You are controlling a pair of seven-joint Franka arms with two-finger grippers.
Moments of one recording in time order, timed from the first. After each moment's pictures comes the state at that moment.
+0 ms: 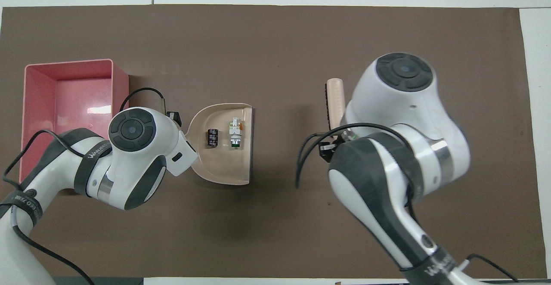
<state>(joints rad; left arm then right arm) -0.53 0.04 0.11 -2.23 0.11 2.28 1.20 0.35 0.06 -0.01 -1.87 0.14 1.63 0.32</state>
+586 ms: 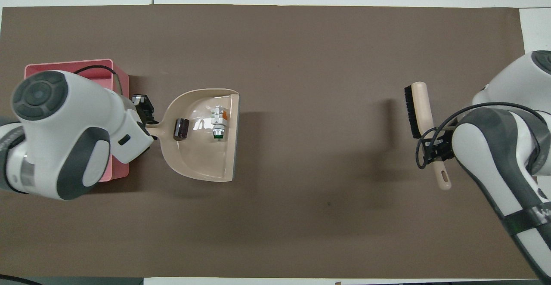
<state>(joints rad) -0.39 -0.05 0.13 -2.05 -0.01 2.01 1.46 -0.04 0.02 -0.01 -2.06 0.07 1.72 -0.07</state>
